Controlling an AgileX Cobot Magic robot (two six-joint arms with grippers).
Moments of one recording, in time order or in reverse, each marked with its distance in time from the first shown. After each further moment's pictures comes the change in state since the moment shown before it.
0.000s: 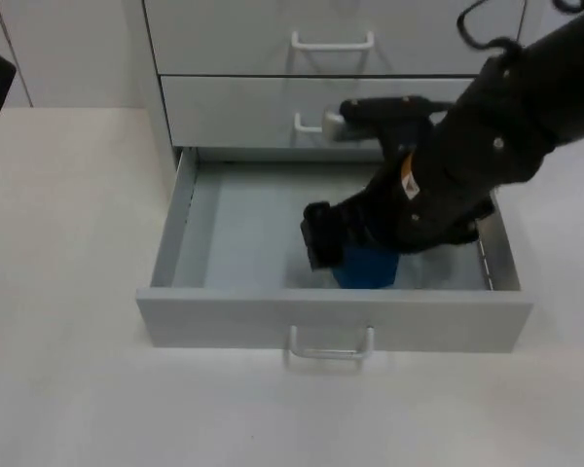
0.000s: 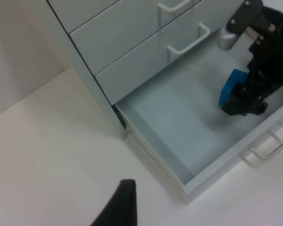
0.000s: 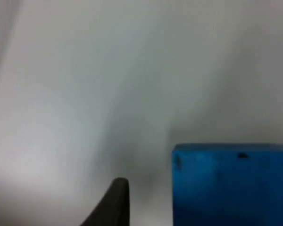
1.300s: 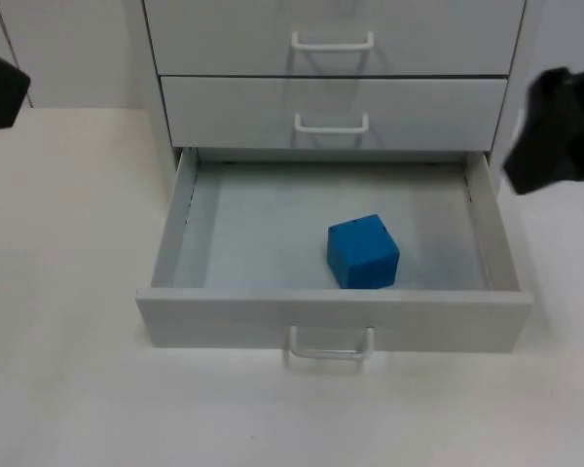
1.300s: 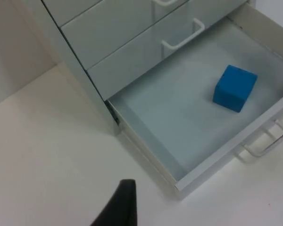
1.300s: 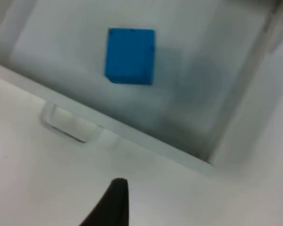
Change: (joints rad) right arm -0.044 -0.761 0.335 0.179 0.413 -0.353; left arm 0.000 0.025 0.000 -0.019 0.000 0.000
